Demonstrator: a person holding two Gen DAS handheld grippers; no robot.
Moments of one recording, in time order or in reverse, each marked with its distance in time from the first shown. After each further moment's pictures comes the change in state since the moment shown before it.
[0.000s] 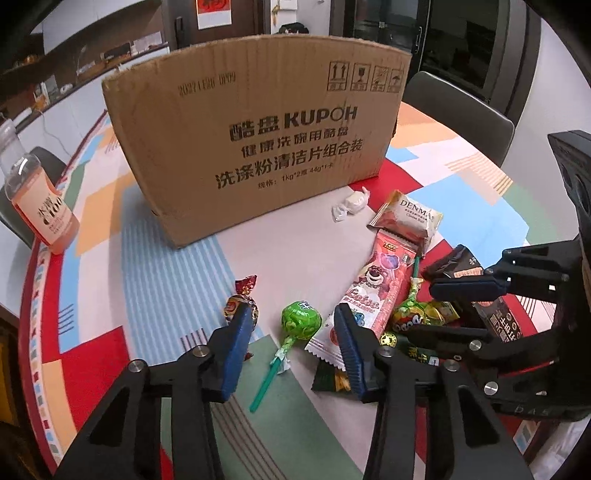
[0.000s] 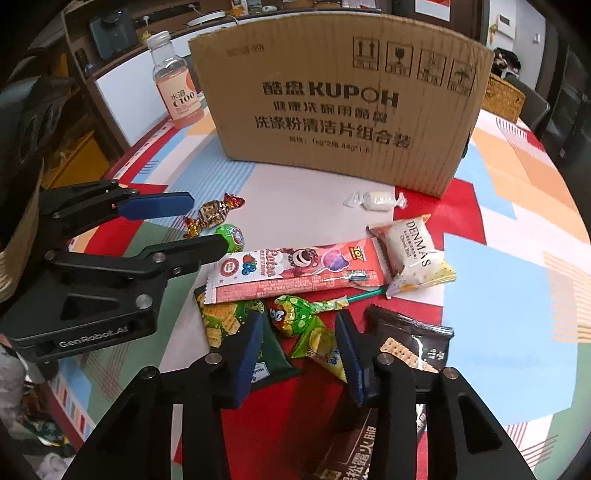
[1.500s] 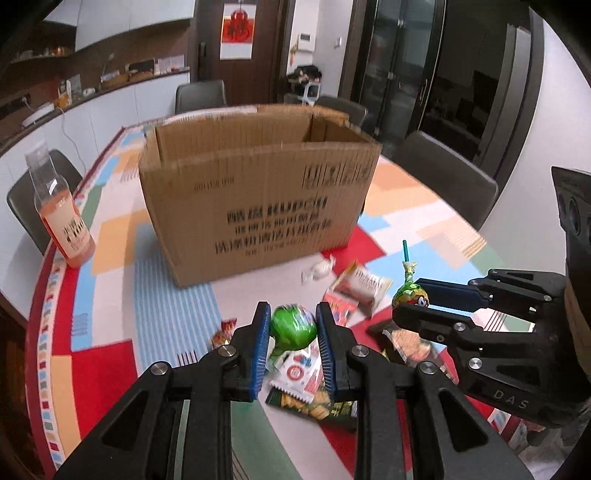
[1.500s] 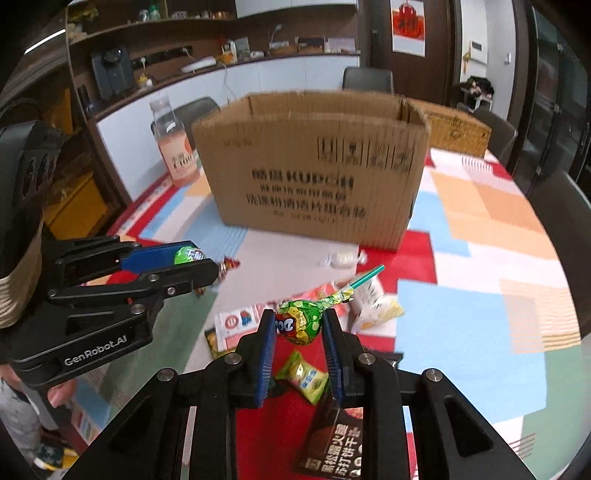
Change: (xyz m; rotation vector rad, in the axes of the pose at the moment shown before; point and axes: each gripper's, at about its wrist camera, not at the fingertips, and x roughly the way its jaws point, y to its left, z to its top) left arm -0.074 -0.017 0.023 -0.104 -0.188 -0.027; right arm -0.072 -0.004 0.012 0.022 -0.221 -0.054
